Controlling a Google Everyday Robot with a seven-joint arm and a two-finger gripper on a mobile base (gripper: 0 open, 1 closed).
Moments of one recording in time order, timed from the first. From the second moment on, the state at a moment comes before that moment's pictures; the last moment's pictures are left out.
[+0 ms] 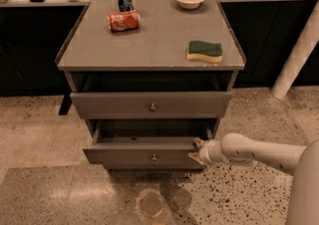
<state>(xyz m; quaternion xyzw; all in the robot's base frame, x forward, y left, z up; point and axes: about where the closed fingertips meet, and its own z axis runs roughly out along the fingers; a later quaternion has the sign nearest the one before) 0.595 -0.168 0.404 -0.55 0.77 0.07 0.31</state>
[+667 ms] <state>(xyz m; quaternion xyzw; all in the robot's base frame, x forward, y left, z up) 0.589 -0.169 0.404 -0.56 0.77 0.07 0.31</state>
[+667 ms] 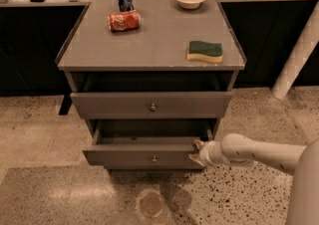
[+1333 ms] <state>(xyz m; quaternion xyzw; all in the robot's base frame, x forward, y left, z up) 0.568 -0.171 0.400 -0.57 0.76 0.07 0.30</state>
